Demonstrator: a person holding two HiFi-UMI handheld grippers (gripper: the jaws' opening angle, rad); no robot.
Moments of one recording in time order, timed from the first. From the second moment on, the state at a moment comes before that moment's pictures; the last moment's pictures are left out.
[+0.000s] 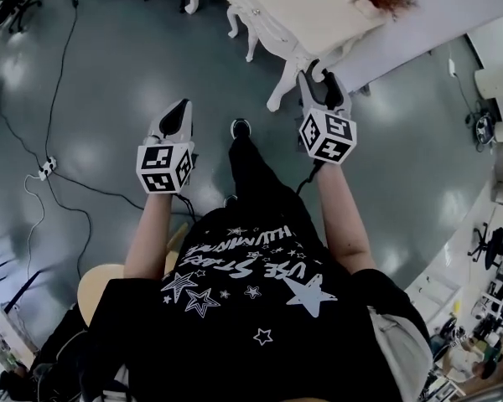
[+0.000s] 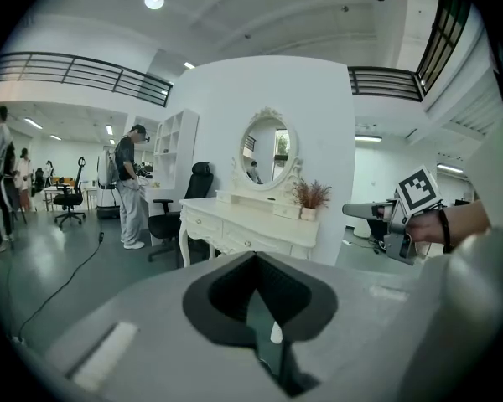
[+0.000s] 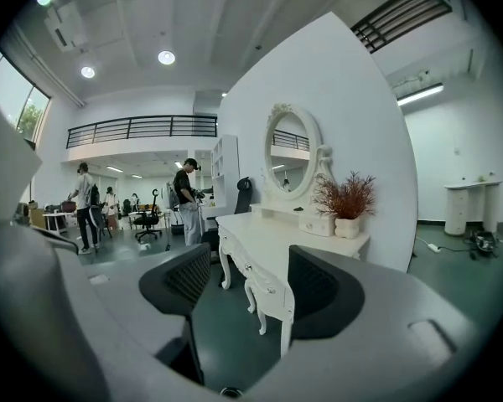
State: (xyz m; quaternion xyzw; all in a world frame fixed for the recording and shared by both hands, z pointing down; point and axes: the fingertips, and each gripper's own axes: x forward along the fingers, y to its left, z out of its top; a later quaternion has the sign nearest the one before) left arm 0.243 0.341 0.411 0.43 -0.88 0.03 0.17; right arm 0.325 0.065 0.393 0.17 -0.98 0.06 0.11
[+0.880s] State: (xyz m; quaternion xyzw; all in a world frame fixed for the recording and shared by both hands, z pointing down) left arm -0.044 0.100 0.415 0.49 -0.85 0.06 0.19; right arm 0.079 -0.162 0.446 0.25 -0.95 0.12 0.14
